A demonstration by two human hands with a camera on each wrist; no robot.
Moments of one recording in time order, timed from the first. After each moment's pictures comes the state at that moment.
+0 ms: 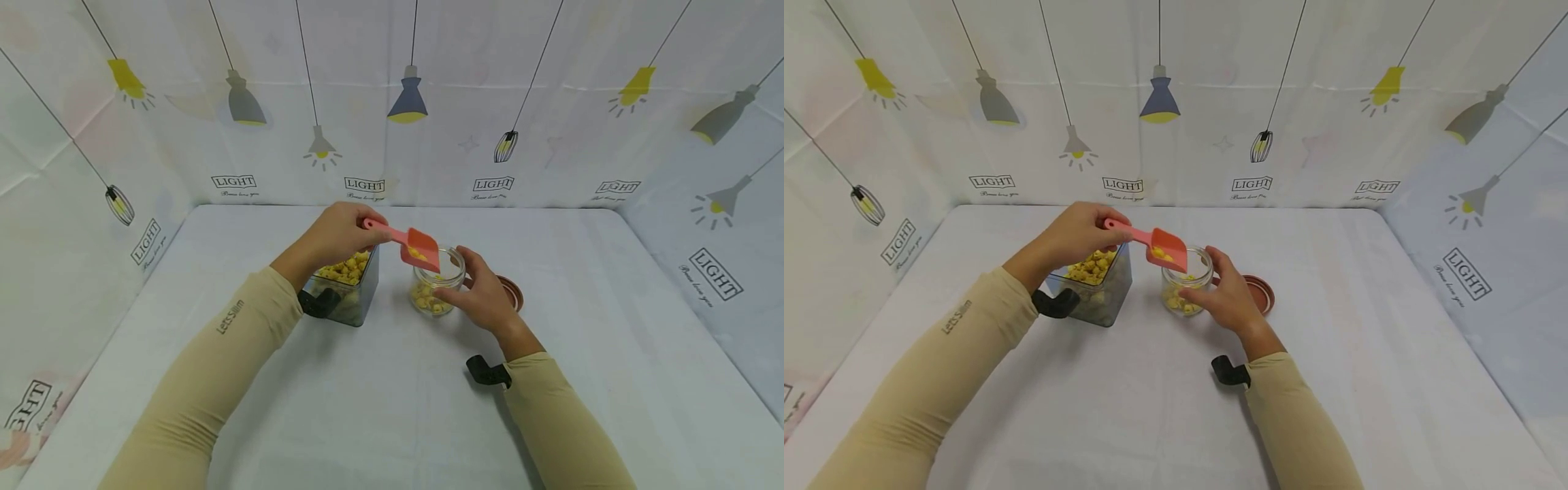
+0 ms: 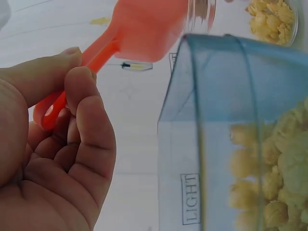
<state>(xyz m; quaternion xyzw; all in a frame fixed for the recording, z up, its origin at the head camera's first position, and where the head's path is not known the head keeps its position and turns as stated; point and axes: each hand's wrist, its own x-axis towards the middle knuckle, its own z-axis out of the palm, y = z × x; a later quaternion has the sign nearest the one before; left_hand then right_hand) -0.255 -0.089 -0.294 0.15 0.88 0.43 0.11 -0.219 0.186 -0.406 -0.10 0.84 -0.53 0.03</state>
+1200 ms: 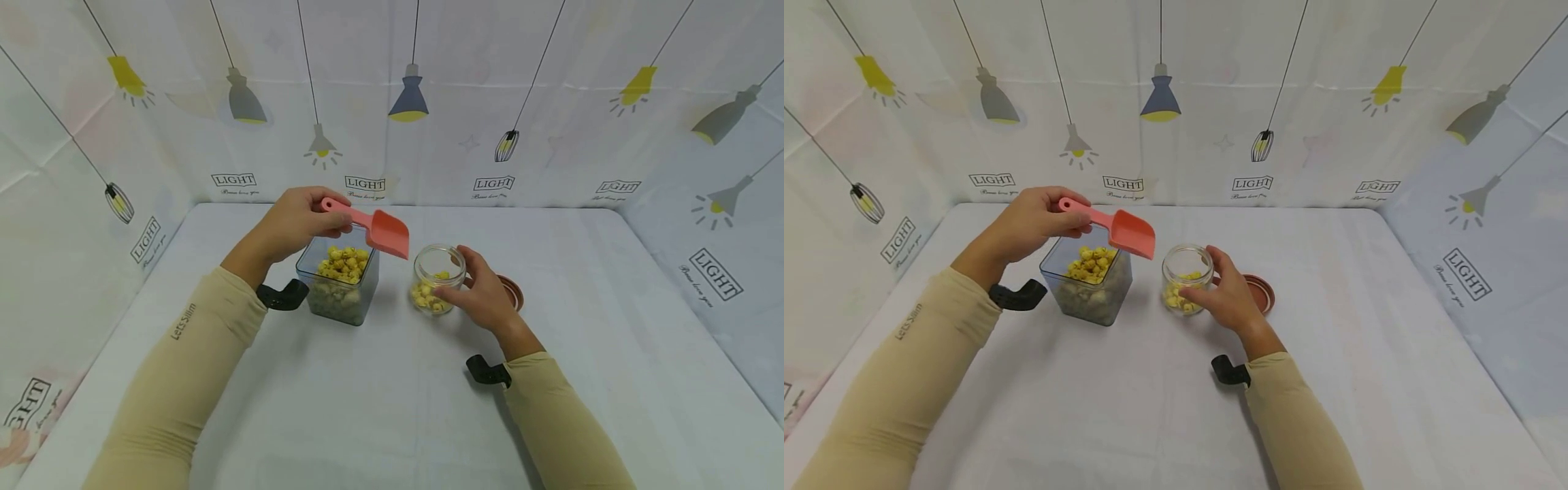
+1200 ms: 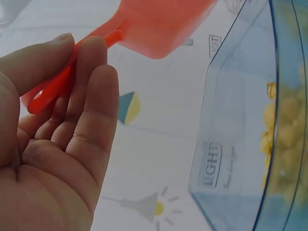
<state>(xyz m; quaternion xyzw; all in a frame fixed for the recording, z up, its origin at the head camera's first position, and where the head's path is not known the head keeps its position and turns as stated) -0.246 -0.141 -0.277 0.13 0.81 0.56 0.10 -0.220 0.186 -0.408 -0.10 0.84 -0.53 0.03</state>
